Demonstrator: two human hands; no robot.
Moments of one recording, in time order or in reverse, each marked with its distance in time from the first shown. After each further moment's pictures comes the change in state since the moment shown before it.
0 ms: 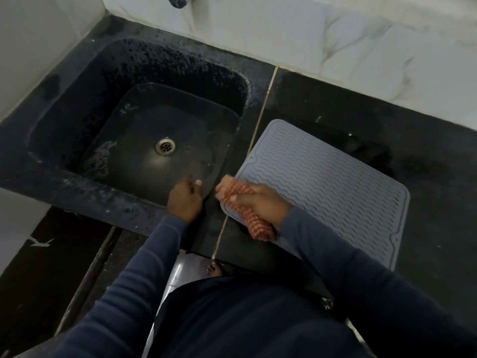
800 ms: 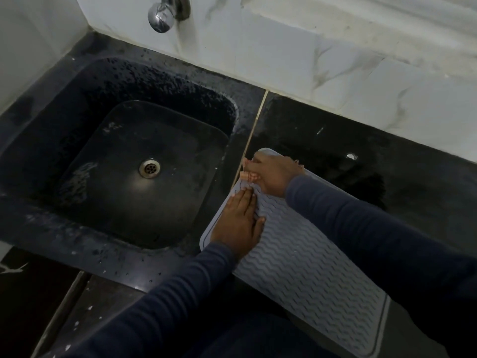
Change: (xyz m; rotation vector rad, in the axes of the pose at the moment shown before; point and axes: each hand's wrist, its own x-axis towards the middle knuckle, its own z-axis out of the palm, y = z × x) left_hand 0.017 0.069 0.116 0.388 -0.100 0.626; right_hand 0.098 -0.057 -0.128 -1.427 0.107 -0.335
